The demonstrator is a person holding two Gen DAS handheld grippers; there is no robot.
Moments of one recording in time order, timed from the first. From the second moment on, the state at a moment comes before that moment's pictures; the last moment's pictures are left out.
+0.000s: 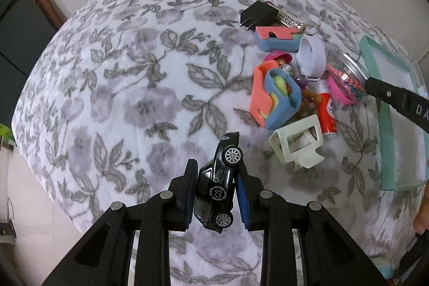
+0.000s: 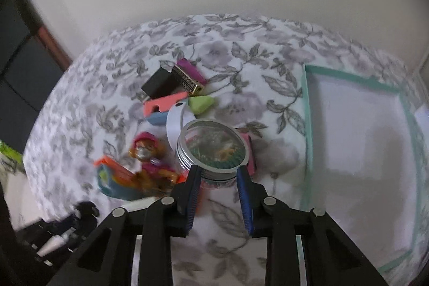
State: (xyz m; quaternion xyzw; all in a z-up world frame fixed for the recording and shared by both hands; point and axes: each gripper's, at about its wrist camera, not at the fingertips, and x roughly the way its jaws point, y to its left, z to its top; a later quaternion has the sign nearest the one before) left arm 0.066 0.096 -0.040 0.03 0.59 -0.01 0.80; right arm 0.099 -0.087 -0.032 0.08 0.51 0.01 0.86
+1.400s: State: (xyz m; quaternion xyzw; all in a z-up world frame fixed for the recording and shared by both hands) left arm 0.180 0.086 -0.039 -0.10 0.58 0.07 0.80; right arm 0.149 -0.091 -0.074 0.11 0.57 0.09 0.81
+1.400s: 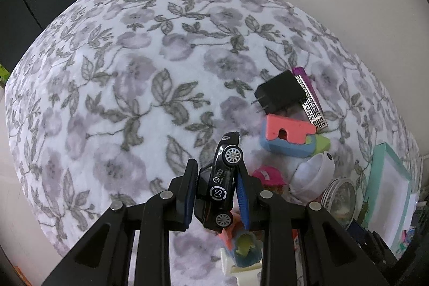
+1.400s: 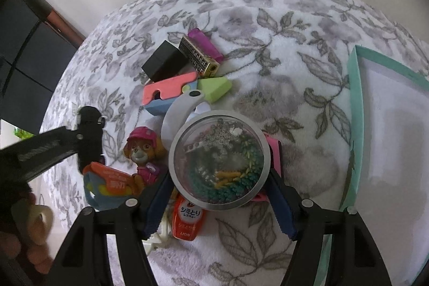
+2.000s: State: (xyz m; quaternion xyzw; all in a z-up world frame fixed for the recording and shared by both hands) left arm 0.178 0.103 -0.003 -0.15 0.54 0.05 0.83; right arm 0.134 -0.134 -0.019 0.17 0.52 0.09 0.83
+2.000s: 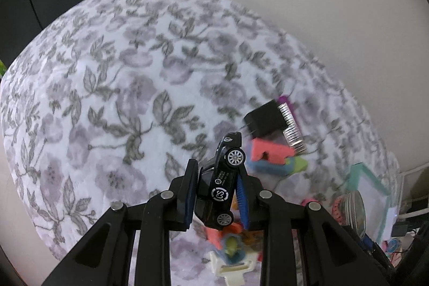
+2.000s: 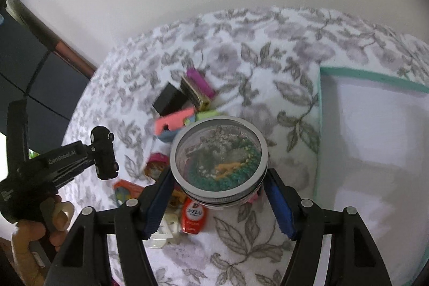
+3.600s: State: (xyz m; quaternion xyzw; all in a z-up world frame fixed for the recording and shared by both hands) left arm 0.136 -0.201 -0.045 0.09 0.58 -0.19 0.79; right arm 0.078 -0.334 -0.030 0.17 0.51 -0.15 0.83
